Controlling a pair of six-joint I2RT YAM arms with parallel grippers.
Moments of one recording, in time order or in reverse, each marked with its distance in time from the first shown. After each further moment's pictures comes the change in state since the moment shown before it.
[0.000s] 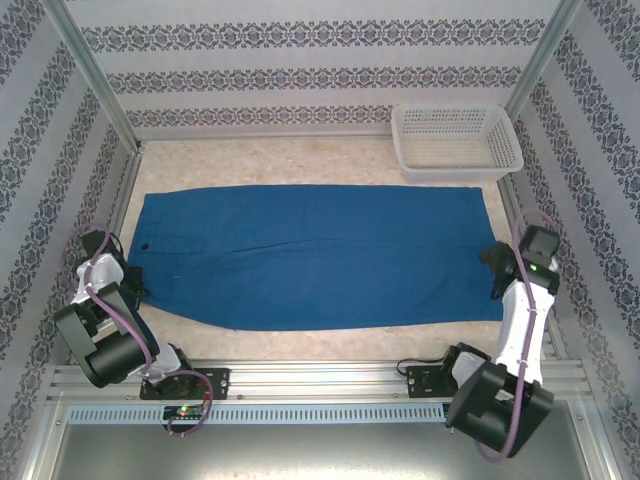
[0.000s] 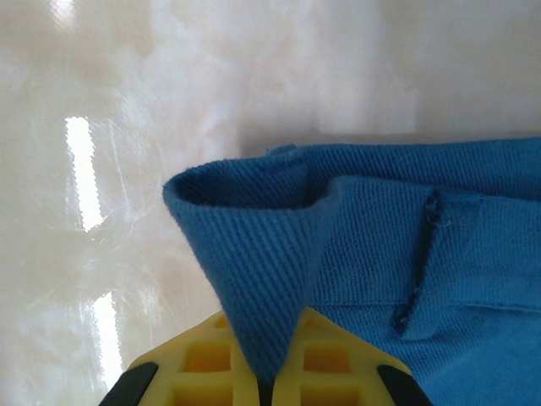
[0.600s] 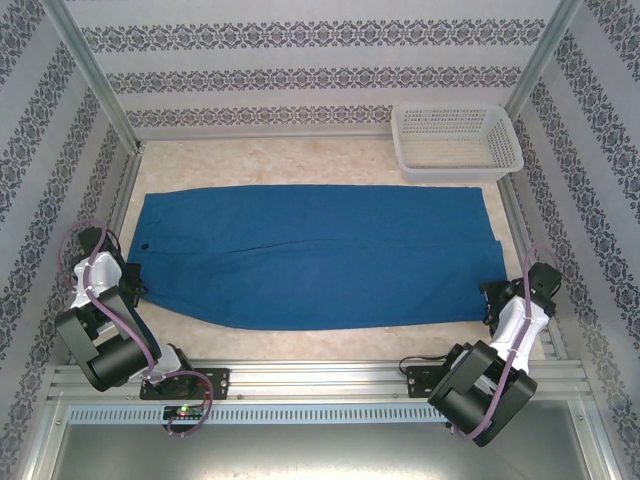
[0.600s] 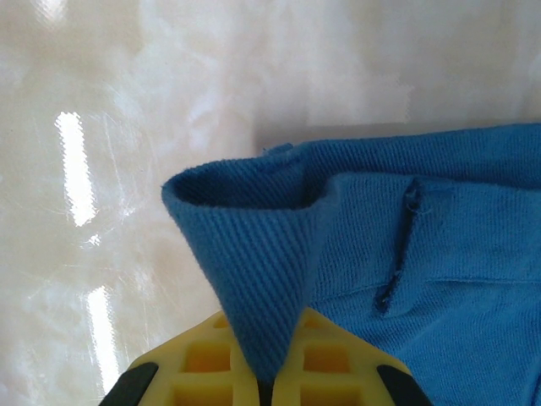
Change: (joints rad) left arm 0.000 -0.014 0.034 -0.042 0.023 0.008; right arm -0.203 0.000 -0.224 0.051 -0.122 0.083
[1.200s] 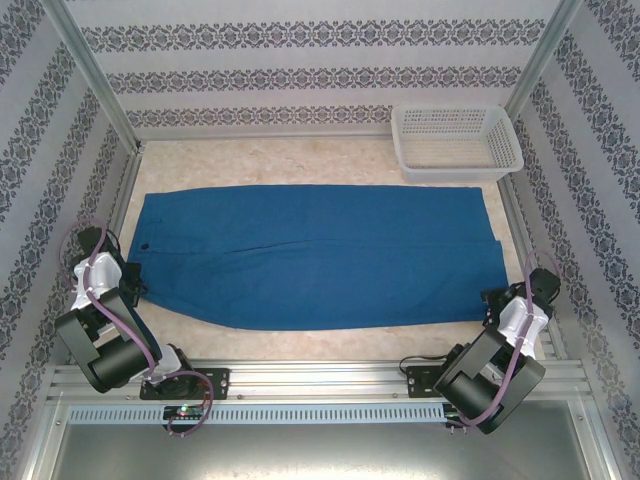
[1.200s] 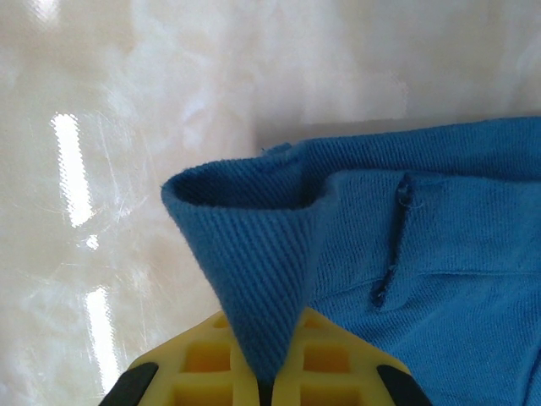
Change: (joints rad) left arm 0.000 -0.010 0.000 0.000 0.008 0.008; right arm -0.036 0.081 -0.055 0.126 0.017 -0.006
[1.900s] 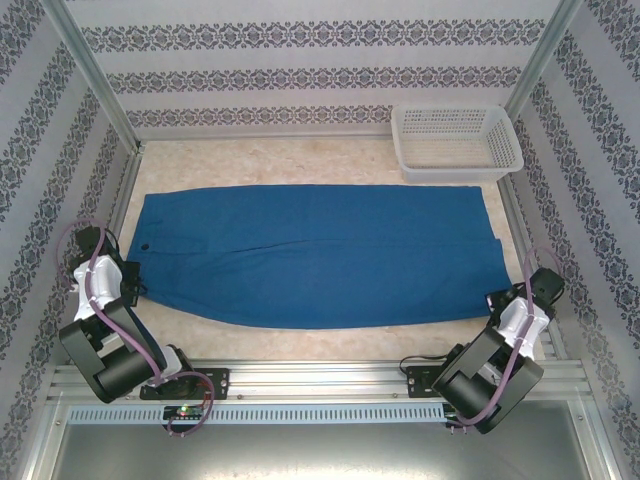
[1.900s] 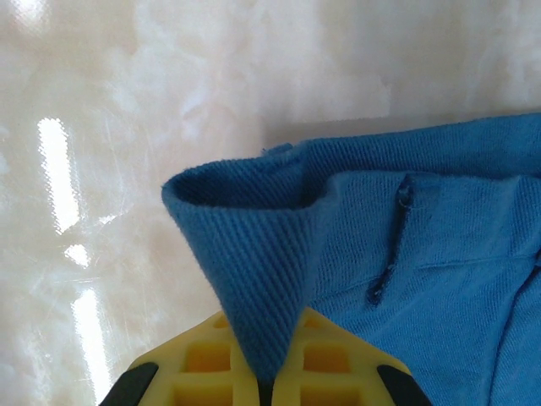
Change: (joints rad) left arm 0.000 -0.061 0.000 -0.026 0.007 0.000; right arm -0.018 -0.030 0.020 0.023 0.010 -0.097
